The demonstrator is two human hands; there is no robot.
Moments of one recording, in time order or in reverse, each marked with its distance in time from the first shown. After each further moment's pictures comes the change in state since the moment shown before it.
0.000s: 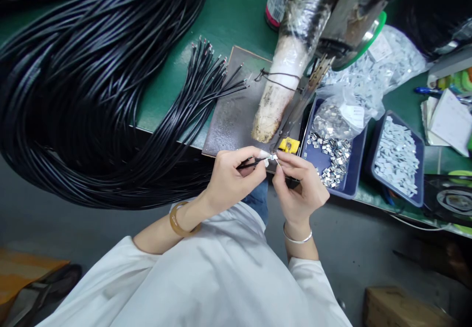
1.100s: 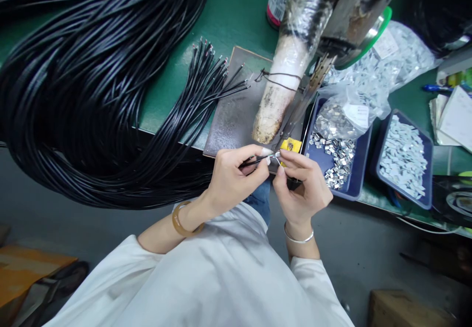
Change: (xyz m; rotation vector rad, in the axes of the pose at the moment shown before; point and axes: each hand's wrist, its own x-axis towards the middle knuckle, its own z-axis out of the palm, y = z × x) left_hand 0.004 0.003 0.001 0.082 0.055 0.014; right_hand 0.002 -0.002 0.004 0.039 0.036 0.013
